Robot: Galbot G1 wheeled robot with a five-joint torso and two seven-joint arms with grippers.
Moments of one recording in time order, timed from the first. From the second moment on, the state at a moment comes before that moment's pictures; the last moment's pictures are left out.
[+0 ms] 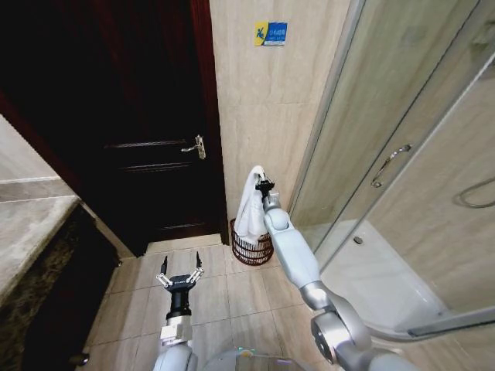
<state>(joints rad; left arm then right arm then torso) 1.78 -1.61 -0.49 -2.00 0.13 -0.47 -0.25 -0.49 1.61 0.24 1.01 0.05 0.16 0.09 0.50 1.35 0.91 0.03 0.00</state>
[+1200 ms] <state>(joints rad) 1.80 -1.61 -0.49 -2.00 0.12 -0.47 -0.26 -0.60 1.60 0.38 0.88 -0.04 0.21 0.03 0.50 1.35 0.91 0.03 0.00</state>
